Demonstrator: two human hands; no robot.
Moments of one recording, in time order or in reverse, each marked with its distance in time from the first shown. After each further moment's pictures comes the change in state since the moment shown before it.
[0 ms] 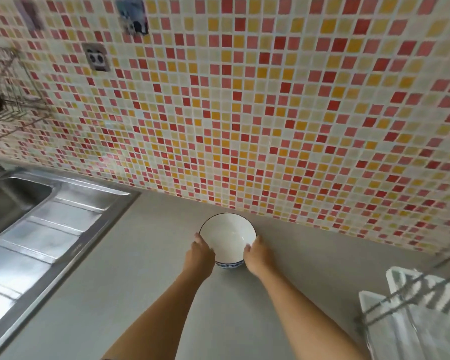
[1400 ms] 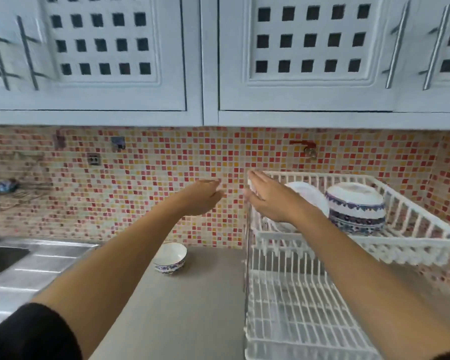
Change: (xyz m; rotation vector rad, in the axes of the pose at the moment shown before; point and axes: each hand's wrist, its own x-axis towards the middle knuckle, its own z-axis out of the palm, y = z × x) left_hand -0.419 0.164 -0.118 0.469 0.258 0.977; right_hand -0.397 0.107 -0.364 -0.378 0.431 -0.638
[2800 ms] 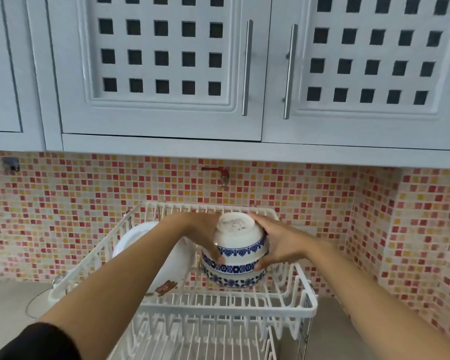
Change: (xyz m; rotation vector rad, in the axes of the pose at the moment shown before) left_hand 0.190 0.257 0.064 -0.058 -0.395 0.069; right_hand -0.047 0.349 -0.049 0.150 -0.227 -0.025
